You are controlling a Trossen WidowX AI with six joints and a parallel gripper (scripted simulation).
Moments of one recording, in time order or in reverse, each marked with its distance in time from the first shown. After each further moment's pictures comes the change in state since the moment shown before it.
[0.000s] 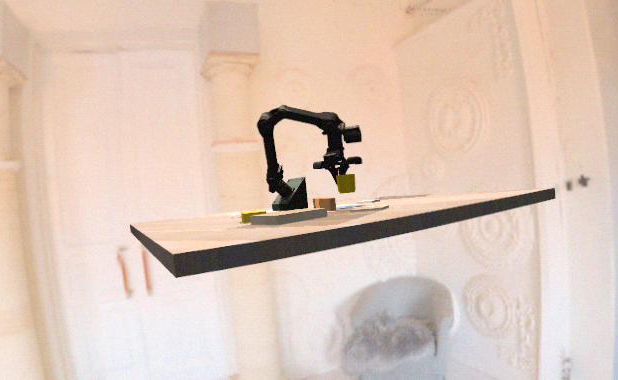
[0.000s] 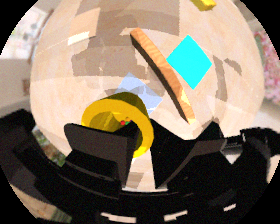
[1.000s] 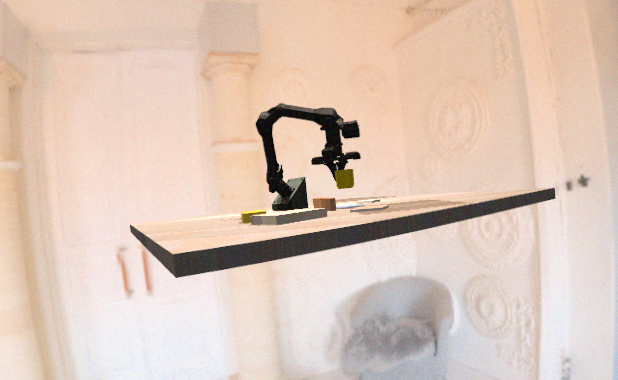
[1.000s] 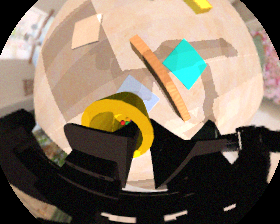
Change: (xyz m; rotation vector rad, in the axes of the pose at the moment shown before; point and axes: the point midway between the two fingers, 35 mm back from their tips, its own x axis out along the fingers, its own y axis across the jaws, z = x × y) arm -0.018 -0.003 0.003 0.003 0.002 0.008
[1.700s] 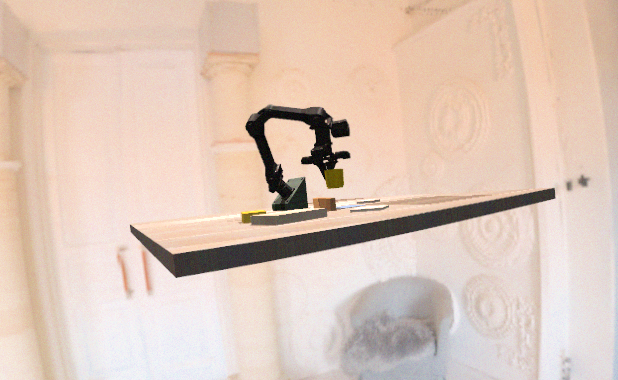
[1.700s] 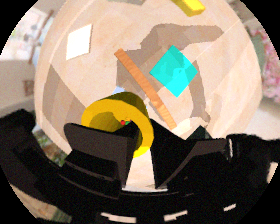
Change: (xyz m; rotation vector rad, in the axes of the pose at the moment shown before) arm -0.005 -0.028 0.030 0.005 0.003 0.000
